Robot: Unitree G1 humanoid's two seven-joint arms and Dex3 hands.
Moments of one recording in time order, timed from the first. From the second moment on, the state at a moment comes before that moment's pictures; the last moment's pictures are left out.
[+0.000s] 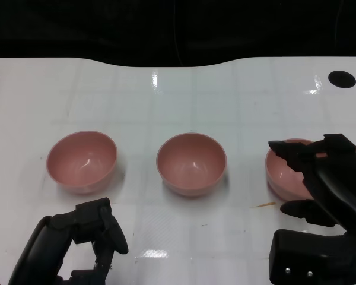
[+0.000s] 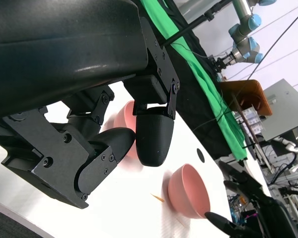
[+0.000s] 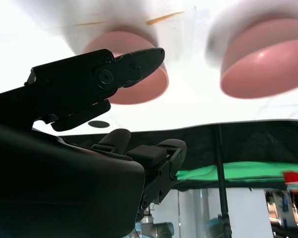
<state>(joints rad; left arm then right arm) 0.31 0.19 -0.03 -0.16 0.05 -0.43 -0.19 -0.04 -0.32 0.23 -0.26 -0.97 0.15 0.15</state>
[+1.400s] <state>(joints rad) 0.30 0.18 -0.03 -0.17 0.05 -0.42 -0.19 -0.36 -0.31 0.44 0.29 -1.00 0.26 0.17</state>
